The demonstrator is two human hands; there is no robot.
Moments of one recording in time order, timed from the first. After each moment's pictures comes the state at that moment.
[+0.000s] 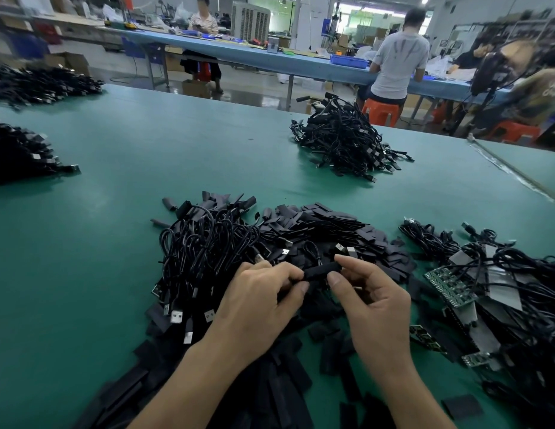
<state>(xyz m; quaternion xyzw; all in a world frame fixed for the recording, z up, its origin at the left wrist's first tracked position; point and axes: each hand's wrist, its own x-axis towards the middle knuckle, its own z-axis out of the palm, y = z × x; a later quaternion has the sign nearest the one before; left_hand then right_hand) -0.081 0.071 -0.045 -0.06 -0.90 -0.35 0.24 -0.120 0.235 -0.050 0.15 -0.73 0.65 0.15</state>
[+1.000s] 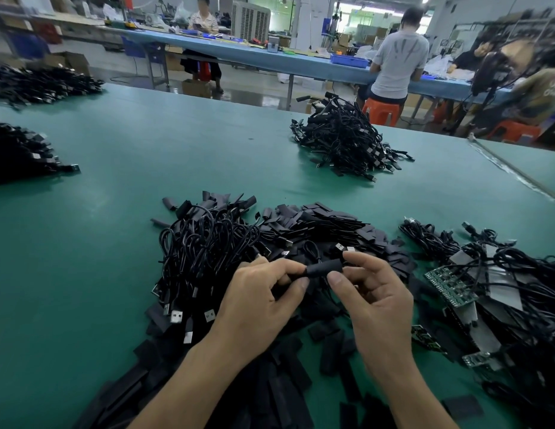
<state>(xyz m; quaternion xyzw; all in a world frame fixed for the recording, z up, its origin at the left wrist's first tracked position) -0.083 0.073 -0.047 -0.05 -0.86 -0.42 0.29 -0.117 0.234 -0.043 0.15 -0.69 0.69 0.13</state>
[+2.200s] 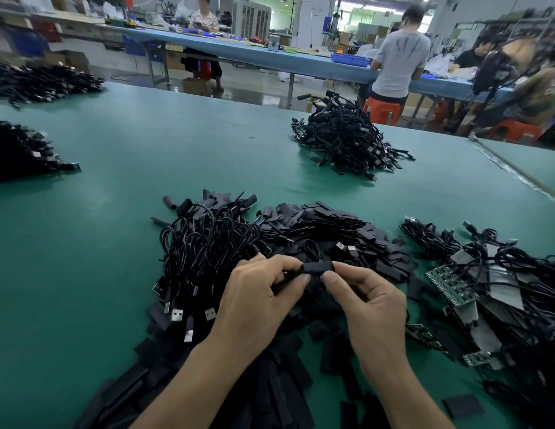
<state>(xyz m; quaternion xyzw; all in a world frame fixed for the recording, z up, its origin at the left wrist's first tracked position) -0.082 0.074 -0.046 -0.03 -0.85 -0.42 0.31 -0.114 0.229 -0.045 0.09 -0.68 0.72 0.07</state>
